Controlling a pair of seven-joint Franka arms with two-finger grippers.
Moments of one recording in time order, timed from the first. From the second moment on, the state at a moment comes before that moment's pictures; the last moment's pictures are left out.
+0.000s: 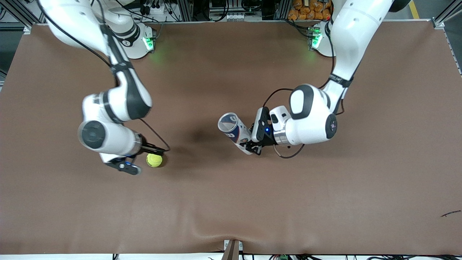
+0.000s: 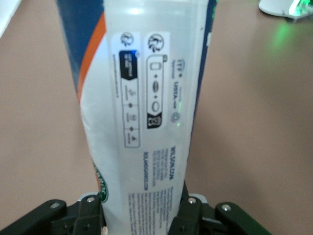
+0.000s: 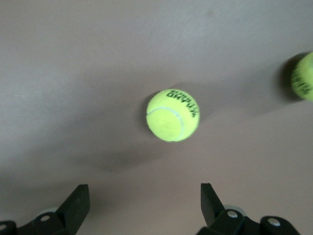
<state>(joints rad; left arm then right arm) -0.34 0.65 -0.22 -1.60 -1.00 2.29 2.00 0.32 0.56 -0.02 -1.57 0.11 1.98 0.62</state>
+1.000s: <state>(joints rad) -0.47 0.86 -0.23 -1.62 -1.76 2.30 2.47 0.31 0.69 -0.05 -1.65 0.08 2.23 0.65</state>
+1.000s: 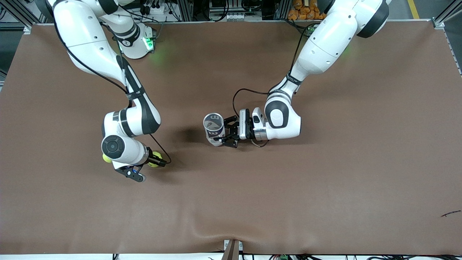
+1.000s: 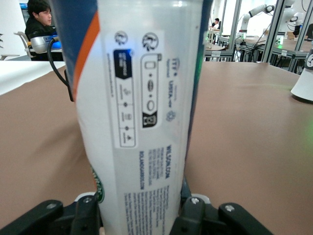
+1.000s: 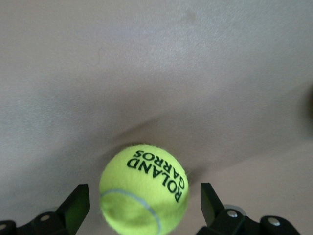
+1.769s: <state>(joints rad) -0.48 0.88 -0.23 -1.63 -1.82 2.30 2.50 0.30 0.64 -0.05 -1.63 0.08 2.13 0.66</state>
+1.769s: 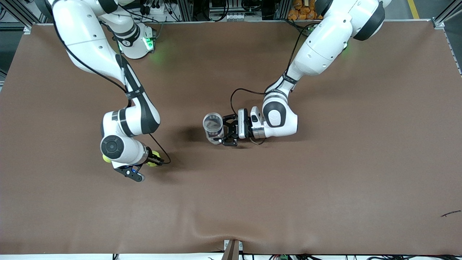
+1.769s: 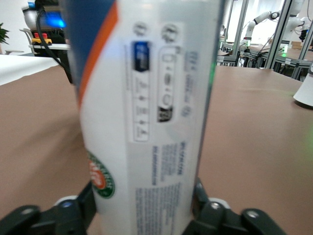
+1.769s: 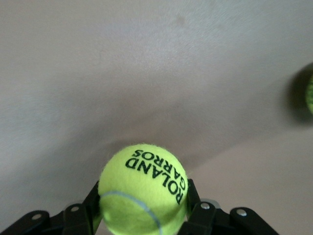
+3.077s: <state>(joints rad) -0.48 0.89 -0.23 -1.63 -1.82 2.30 2.50 0.66 0.48 0.03 -1.42 0.20 1.80 1.43</state>
